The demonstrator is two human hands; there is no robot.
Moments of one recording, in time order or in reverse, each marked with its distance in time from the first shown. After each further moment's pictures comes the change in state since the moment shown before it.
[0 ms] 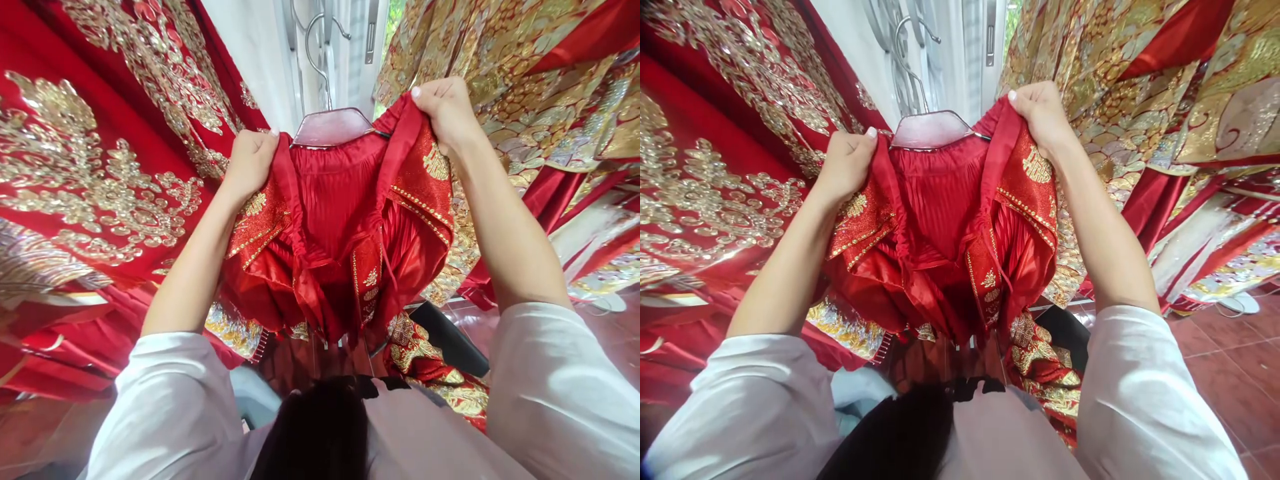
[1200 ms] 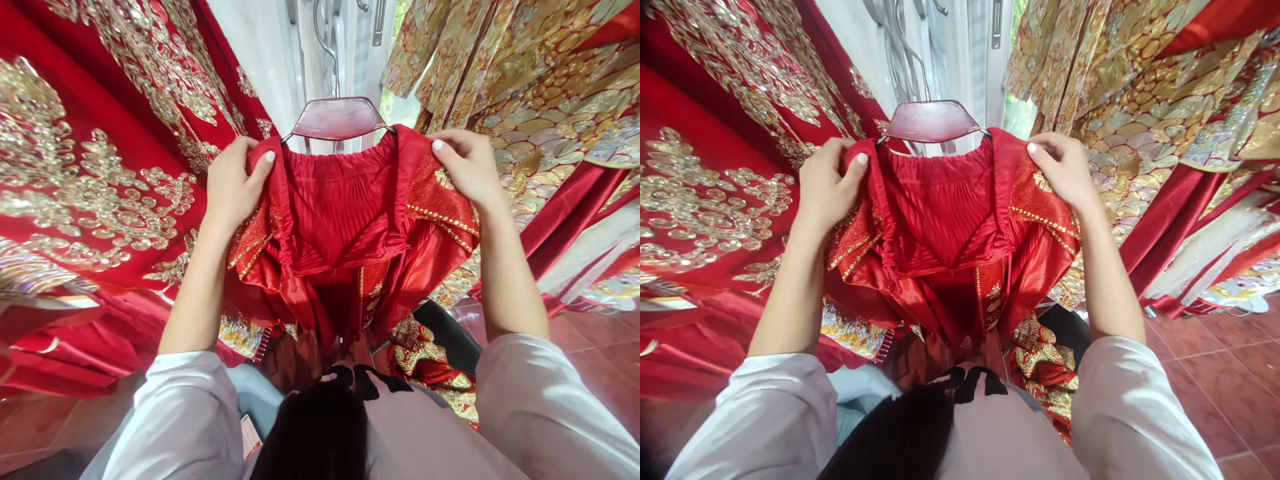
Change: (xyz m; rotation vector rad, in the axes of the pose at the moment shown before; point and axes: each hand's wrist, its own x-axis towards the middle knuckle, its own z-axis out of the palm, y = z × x) left_hand -0.048 -0.001 -0.008 0.427 0.053 -0.014; right_hand -0.083 0.022 -0.001 -0.334 0.138 -0.065
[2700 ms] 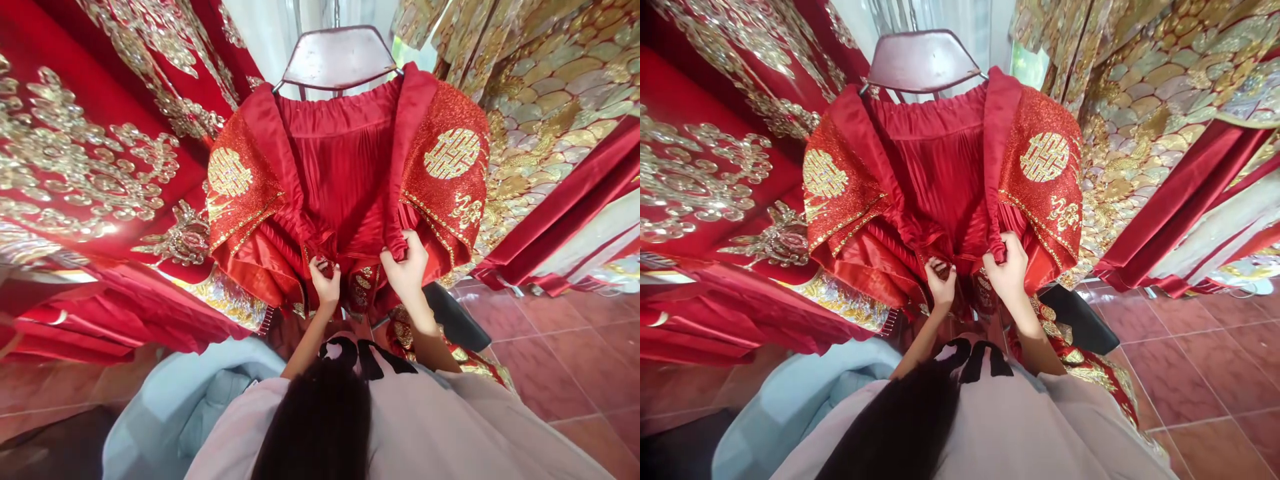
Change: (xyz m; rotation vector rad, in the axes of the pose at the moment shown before) left_hand -0.242 0.060 0.237 -0.735 0.259 -0.650; right_hand -0.182 -0.025 0.117 0.007 0.299 0.183
